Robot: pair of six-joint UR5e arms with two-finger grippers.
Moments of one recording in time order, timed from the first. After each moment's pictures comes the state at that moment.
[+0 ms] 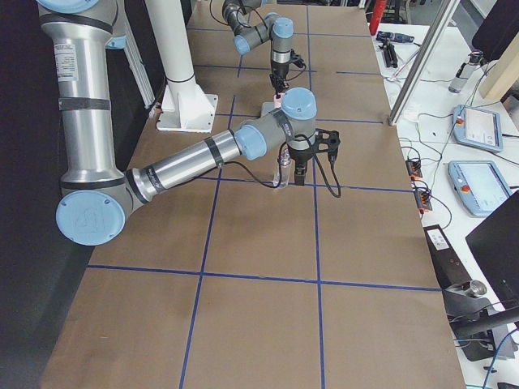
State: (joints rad) left arm -0.53 -2.42 -1.57 -1.55 -1.98 -1.79; right arm 1.30 -1.53 2.00 -1.48 2.38 0.71
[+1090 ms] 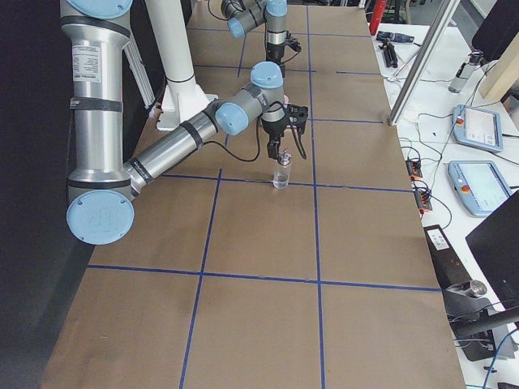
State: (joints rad) left arm -0.57 -2.35 -1.80 -1.46 -1.98 -1.65; right arm 1.02 -1.61 2.25 -1.48 2.18 1.01
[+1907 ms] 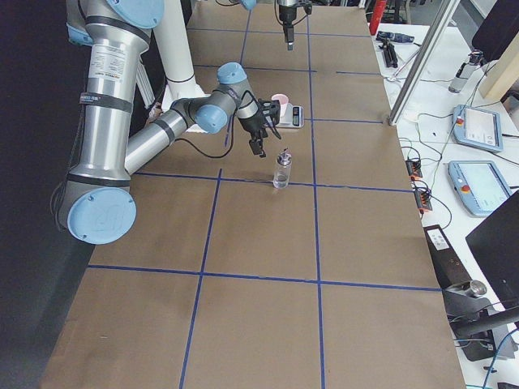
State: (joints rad) left arm -0.80 -2.13 -2.06 -1.35 -2.07 -1.14; right arm 0.68 -1.79 2.35 -1.28 1.72 1.14
